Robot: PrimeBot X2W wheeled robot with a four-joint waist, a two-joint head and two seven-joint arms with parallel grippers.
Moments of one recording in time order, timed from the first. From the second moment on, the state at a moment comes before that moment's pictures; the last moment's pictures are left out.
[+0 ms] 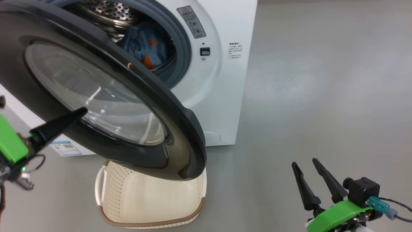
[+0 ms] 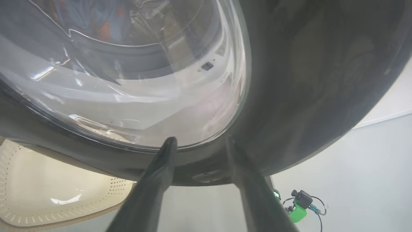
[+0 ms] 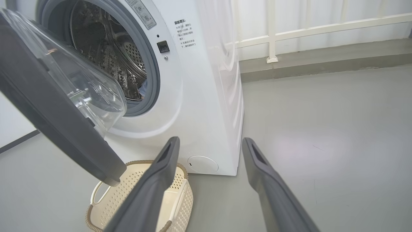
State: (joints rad) left arm -0.51 0.43 0.00 0.18 -1.40 -0.12 0.89; right arm -0.11 -0.17 0.16 0.28 0.41 0.13 -0.25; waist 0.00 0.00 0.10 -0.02
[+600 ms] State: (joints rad) left arm -0.16 0.45 0.02 0.18 -1.30 -0.12 0.45; right arm -0.08 -0.21 0.15 0.28 0.41 0.13 -0.25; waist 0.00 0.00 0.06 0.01
